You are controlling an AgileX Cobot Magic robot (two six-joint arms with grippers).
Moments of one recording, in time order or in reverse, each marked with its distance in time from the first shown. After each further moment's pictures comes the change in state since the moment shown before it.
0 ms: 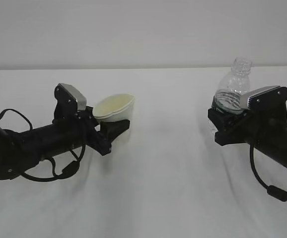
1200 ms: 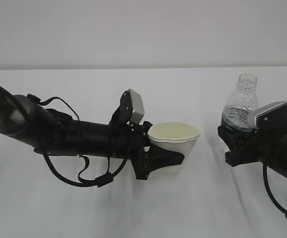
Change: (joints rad) left arm -0.173 0.045 -0.262 0.543 0.114 -0.390; right arm 0.000 -0.062 0.148 0.050 0.000 -0.111
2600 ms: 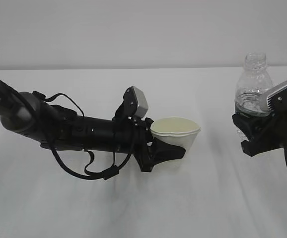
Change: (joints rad) left arm 0.000 0.025 -0.066 0.005 0.052 -0.074; right arm 0.000 -0.349 0.010 -0.012 0.402 -0.068
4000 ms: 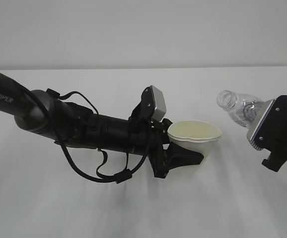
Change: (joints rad) left arm -0.070 0.000 -0.052 0.047 -0.002 -0.006; right arm 0.000 0.000 0.000 0.183 0.061 -0.833
